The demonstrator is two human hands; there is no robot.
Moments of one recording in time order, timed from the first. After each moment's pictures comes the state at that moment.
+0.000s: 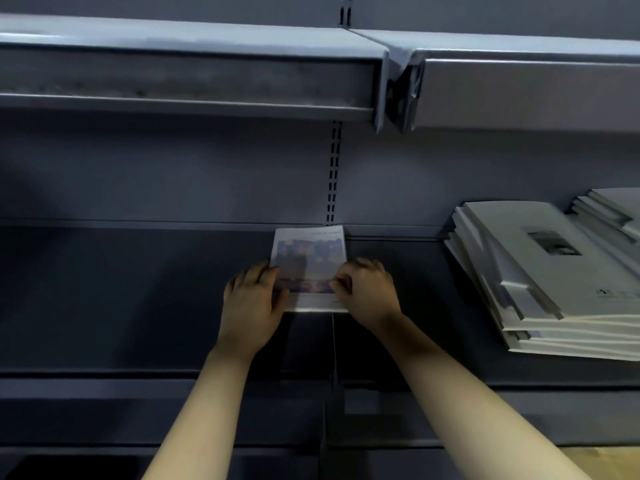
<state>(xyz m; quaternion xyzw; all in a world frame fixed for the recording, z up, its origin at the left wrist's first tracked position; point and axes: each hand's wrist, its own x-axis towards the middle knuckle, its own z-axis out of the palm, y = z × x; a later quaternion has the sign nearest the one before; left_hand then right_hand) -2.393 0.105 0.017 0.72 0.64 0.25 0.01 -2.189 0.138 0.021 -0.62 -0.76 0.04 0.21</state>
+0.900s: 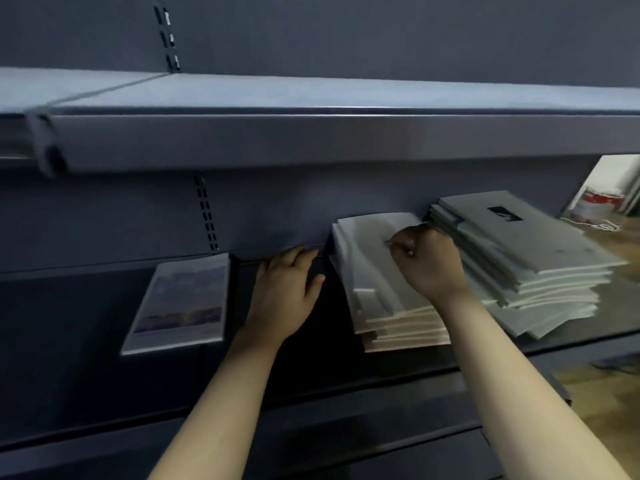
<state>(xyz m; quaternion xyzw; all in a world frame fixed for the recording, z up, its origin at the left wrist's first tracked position) -2.161 0.106 0.089 0.81 0.51 0.29 -0.01 -1.934 0.091 0.123 -0.70 -0.65 -0.07 0.30</state>
